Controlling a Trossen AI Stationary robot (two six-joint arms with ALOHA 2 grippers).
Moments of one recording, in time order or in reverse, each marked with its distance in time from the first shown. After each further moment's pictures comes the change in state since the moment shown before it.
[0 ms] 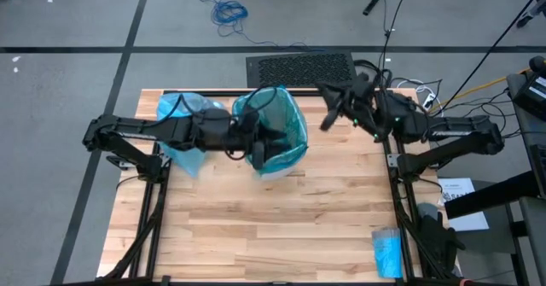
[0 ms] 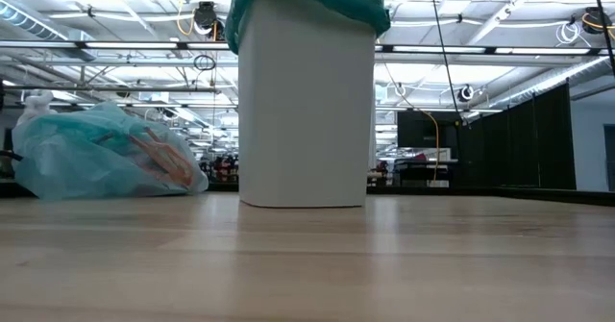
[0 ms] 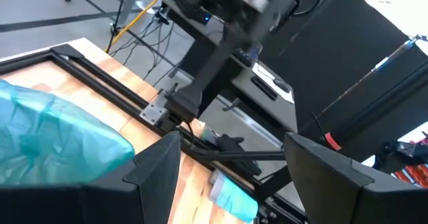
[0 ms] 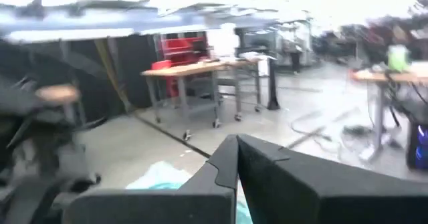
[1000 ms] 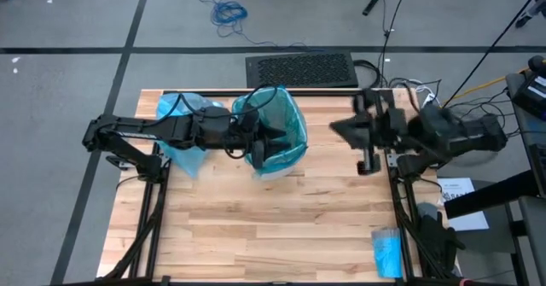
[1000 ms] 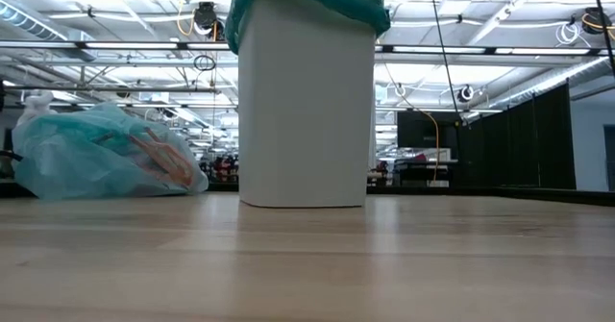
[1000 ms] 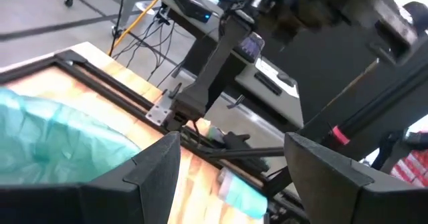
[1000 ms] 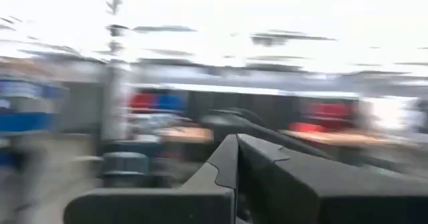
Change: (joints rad) left arm 0.014 0.000 0.000 -0.011 0.018 0.042; right arm 0.146 -0.052 0.020 0.161 -0.450 -0.126
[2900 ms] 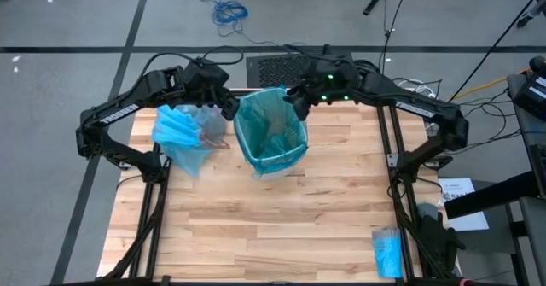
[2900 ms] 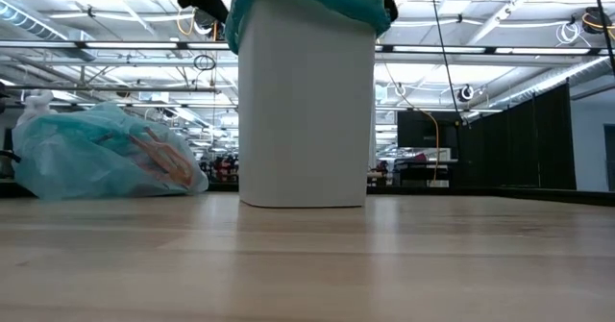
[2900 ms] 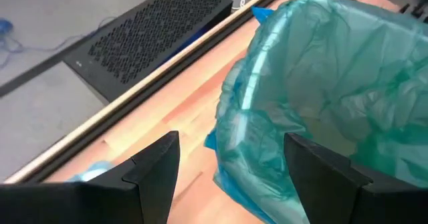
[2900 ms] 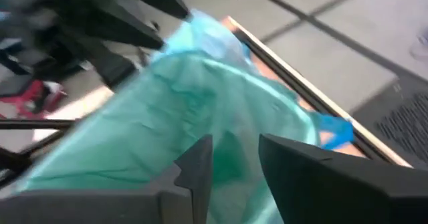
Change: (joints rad) left arm 0.485 -0.099 0.124 -0.838 -0.035 0.275; right arm -0.502 0.448 0.434 -0.872 -0.276 0.372
